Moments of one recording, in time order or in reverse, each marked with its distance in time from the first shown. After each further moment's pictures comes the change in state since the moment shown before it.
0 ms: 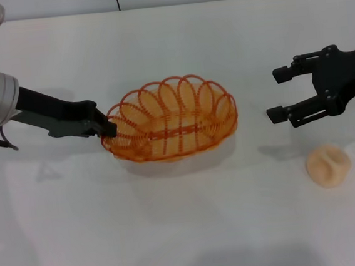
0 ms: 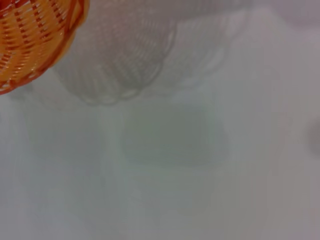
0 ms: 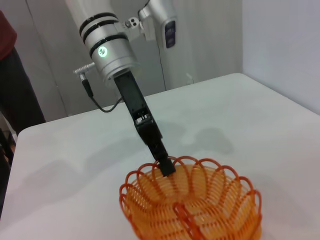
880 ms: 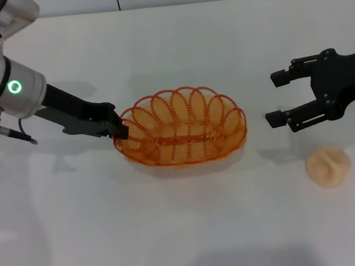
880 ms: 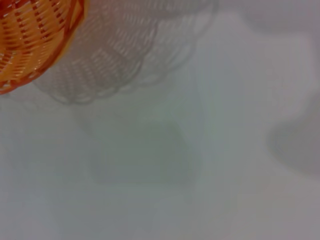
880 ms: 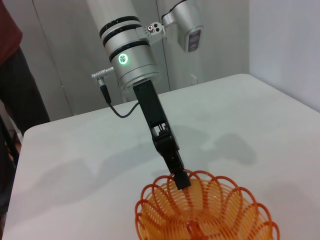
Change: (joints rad) left arm -0.073 -0.018 0.081 -0.055 0.055 -0.079 -0.037; right arm -0.005 0.008 -0.001 -0.003 0.000 -0.009 -0.015
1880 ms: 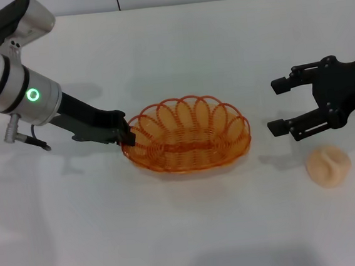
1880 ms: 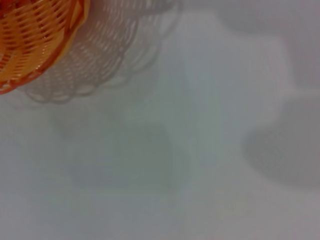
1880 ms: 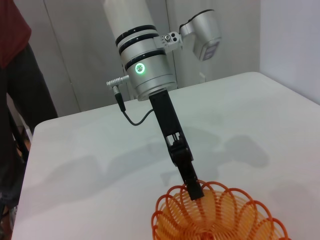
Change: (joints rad) left arm -0.004 -0.025 0.057 -0.033 0.004 -0.072 -0.046; right arm -0.013 0.002 -0.005 0.000 0.004 -0.019 -0.027
